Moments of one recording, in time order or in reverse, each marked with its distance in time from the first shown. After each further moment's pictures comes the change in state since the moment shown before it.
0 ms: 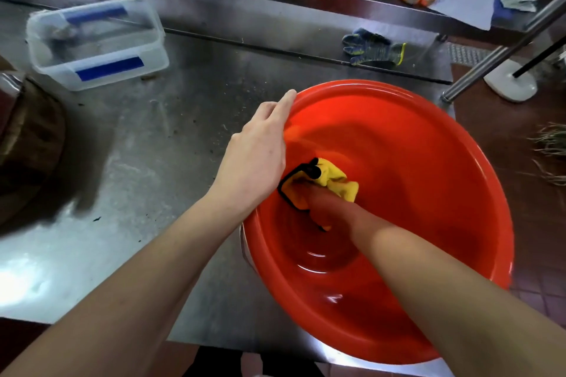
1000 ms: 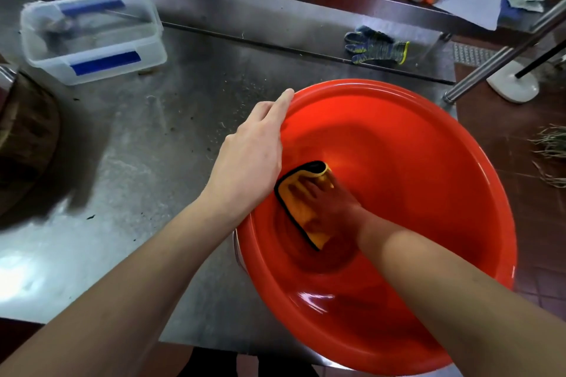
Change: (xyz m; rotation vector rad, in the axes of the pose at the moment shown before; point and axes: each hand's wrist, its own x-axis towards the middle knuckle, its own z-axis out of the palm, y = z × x) left_hand 0.003 -0.004 -0.001 -0.039 0.009 -0.050; right_hand -0.007 0.023 0.006 -0.590 0.002 -0.131
